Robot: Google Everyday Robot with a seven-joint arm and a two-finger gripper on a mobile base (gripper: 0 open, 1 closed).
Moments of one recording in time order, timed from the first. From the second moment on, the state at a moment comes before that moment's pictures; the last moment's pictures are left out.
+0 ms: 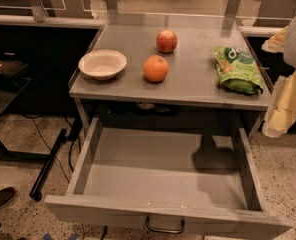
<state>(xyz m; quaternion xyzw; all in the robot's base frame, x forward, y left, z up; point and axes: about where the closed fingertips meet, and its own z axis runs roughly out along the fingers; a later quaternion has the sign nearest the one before) 0.438 -0.216 0.979 -0.60 0.78 -0.04 0.16</state>
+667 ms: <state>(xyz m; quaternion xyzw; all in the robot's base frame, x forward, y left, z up) 0.465 -0.219 0.957 -0.60 0.78 -0.04 0.16</state>
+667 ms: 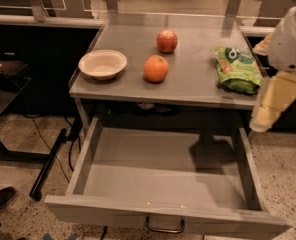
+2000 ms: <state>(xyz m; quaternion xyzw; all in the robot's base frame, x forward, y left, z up) 0.556 -0.228 0.898 -0.60 0.79 -0.06 0.12</state>
